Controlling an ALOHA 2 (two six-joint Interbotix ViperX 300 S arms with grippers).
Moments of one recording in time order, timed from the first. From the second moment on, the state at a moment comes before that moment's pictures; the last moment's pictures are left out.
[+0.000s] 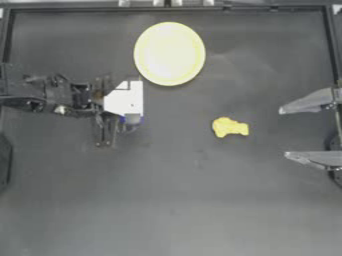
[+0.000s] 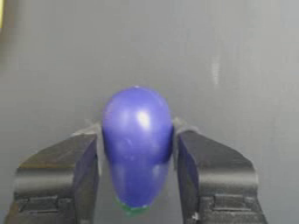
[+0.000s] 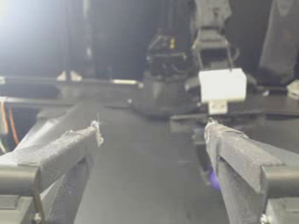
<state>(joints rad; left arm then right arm) 0.33 -0.02 0.64 0.03 0.33 0.26 0.00 -0.96 1.21 -0.02 -0.29 0.00</state>
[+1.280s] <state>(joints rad) 0.60 0.41 0.13 0.04 0.34 0.51 0.00 -0.96 1.22 -0.02 -0.30 0.00</state>
